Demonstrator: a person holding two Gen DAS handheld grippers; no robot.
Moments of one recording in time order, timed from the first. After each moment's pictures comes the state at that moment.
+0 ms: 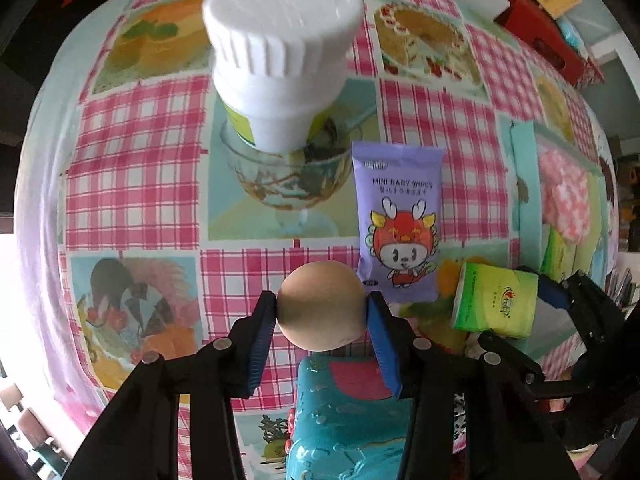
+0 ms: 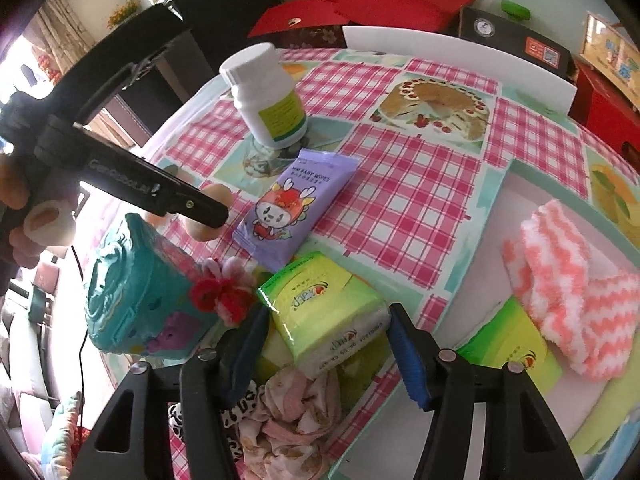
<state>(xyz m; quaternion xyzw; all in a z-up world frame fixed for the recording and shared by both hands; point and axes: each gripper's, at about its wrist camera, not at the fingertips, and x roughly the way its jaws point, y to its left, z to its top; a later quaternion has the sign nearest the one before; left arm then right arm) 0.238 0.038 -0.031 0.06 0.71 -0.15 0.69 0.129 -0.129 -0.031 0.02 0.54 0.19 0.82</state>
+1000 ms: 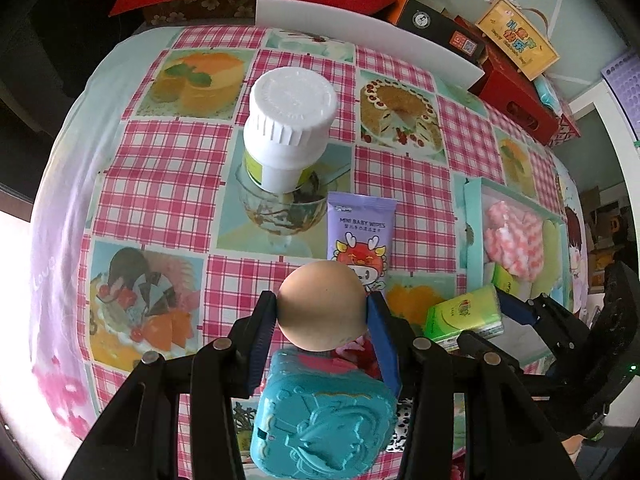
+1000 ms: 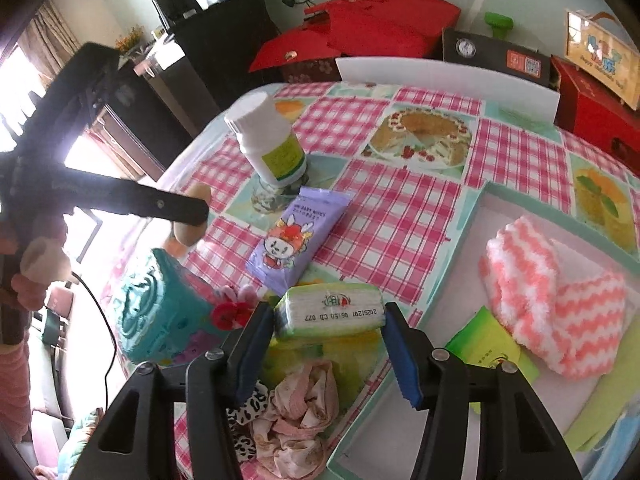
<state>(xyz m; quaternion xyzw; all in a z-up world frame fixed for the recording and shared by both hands) 0.208 0.061 0.039 -0.01 0.64 -0.15 0.75 0.122 -0.150 -0.004 0.06 0.50 0.20 0.84</state>
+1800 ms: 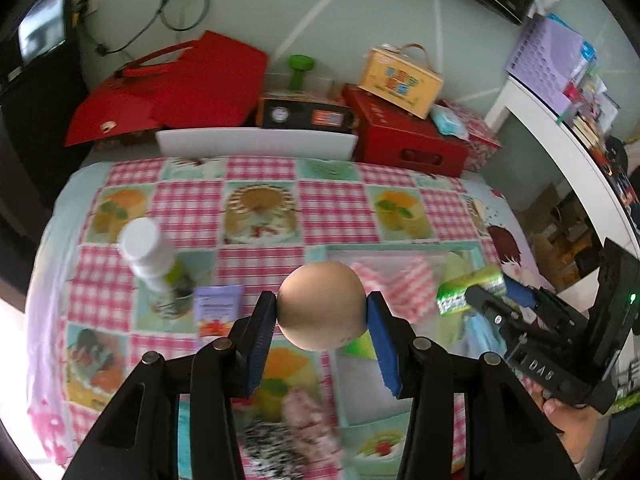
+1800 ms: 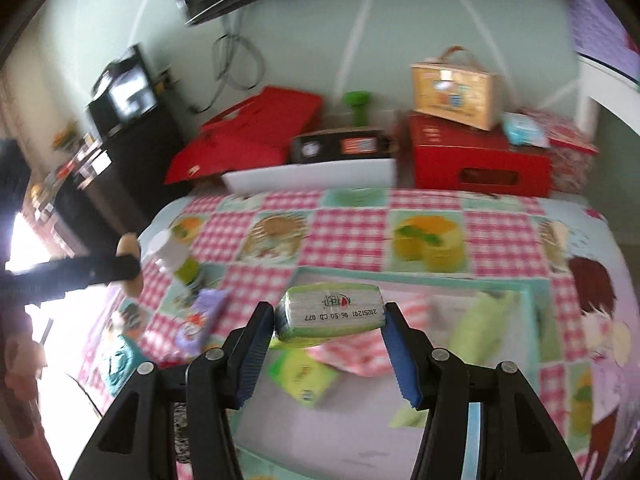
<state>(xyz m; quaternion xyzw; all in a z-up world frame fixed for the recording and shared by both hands) 0.145 -0.076 0.119 0.02 0.49 -0.23 0.84 0.070 -0.291 0.086 0.11 0.40 0.02 0.91</state>
